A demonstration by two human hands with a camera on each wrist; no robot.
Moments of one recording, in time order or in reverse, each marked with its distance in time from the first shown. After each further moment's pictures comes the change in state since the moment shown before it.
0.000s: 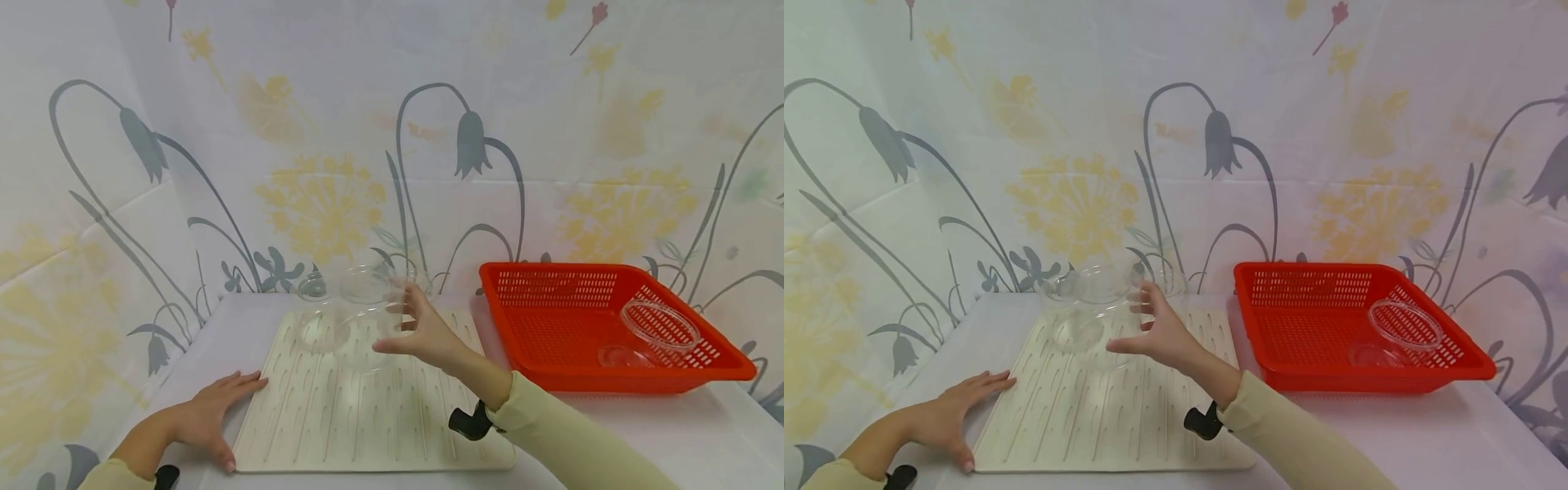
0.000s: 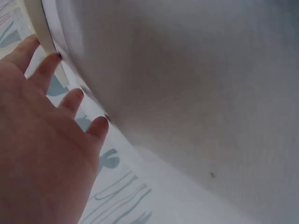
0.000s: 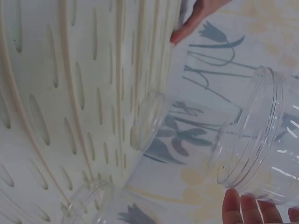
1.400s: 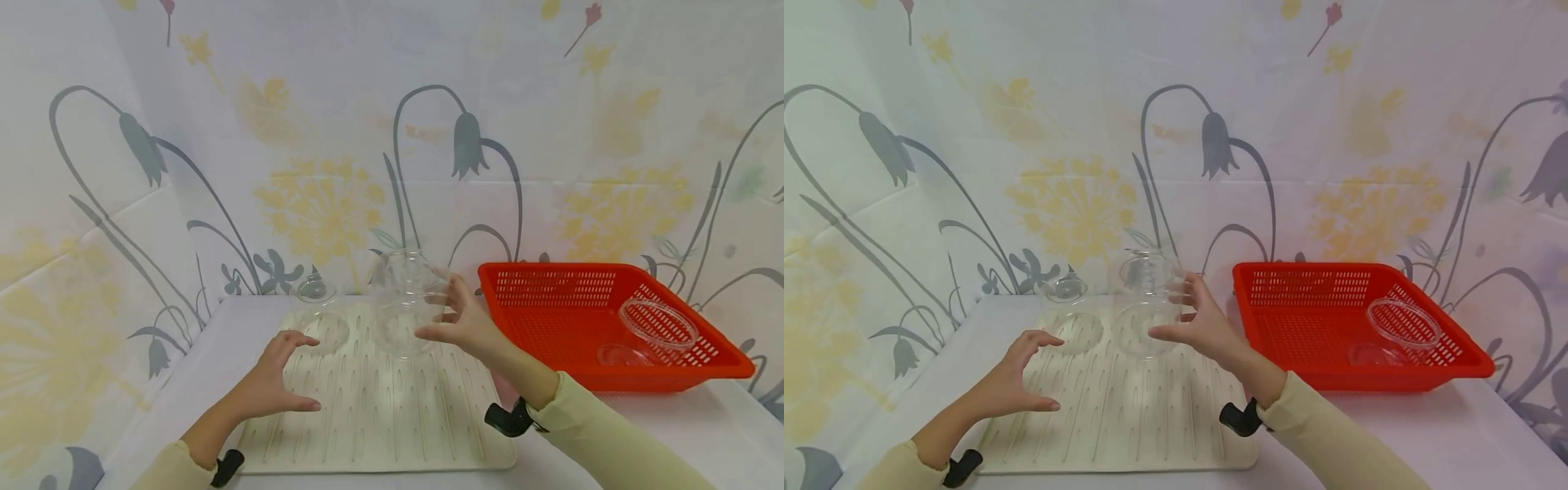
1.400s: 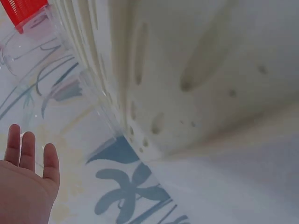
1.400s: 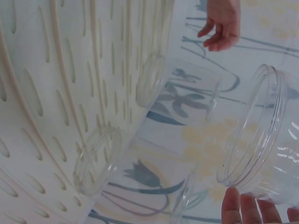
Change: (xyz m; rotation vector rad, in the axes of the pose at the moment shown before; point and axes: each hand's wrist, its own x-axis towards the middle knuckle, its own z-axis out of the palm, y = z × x) left_hand 0.072 0.067 0.014 -0.180 0.375 -0.003; right_hand -0.023 0.001 -0.047 -0.044 0.121 0.015
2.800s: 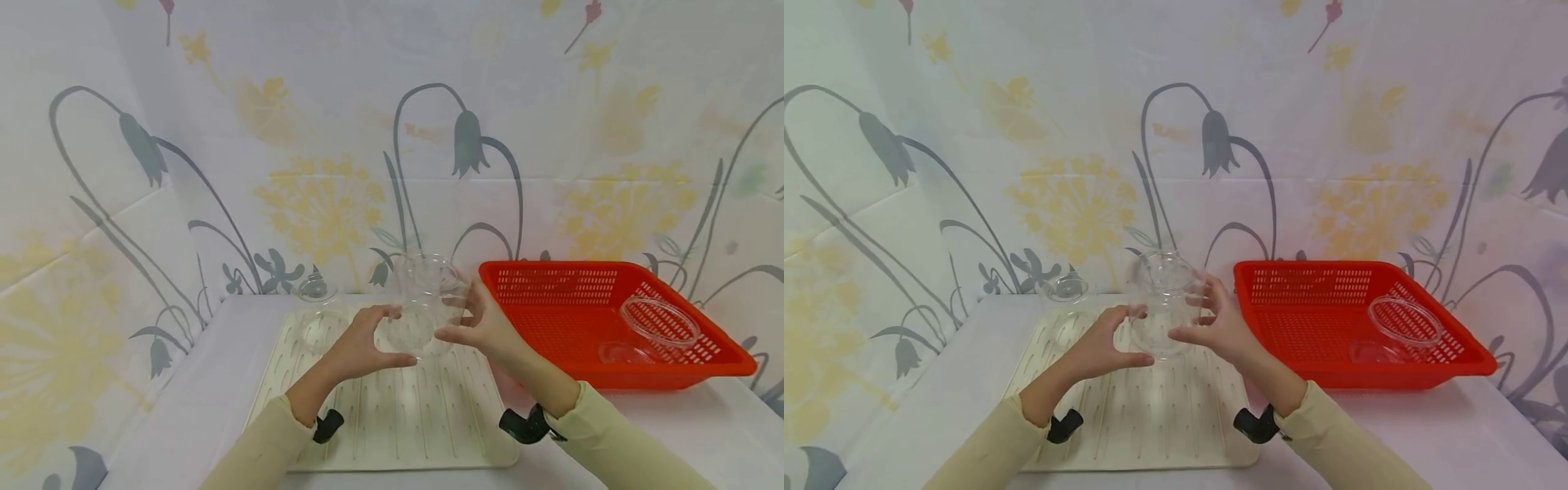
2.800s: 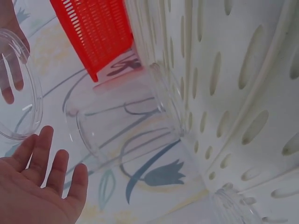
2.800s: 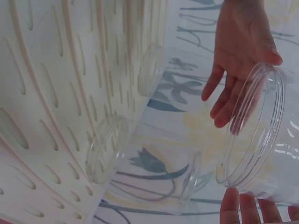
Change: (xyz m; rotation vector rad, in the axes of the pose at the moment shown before) left_hand 0.088 0.084 0.054 -0.138 -0.051 -0.033; right_hand -0.014 0.005 -0.016 0.045 0.008 -0.038
